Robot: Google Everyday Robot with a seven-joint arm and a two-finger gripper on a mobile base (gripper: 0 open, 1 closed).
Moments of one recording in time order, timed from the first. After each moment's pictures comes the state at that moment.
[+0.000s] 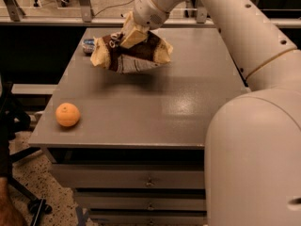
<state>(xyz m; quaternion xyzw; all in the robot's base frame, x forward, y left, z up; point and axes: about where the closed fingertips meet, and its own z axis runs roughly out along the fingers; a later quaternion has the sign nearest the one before) 0.684 0.060 0.940 -0.75 0.56 0.15 0.32</state>
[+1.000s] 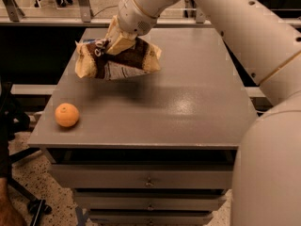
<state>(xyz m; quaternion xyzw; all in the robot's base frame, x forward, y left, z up) 0.636 0.100 0.945 -0.79 0.50 0.14 0.33</state>
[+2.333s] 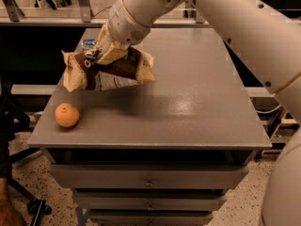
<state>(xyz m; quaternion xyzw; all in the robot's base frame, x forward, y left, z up) 0.588 0.120 0.946 -0.80 0.47 0.15 0.33</state>
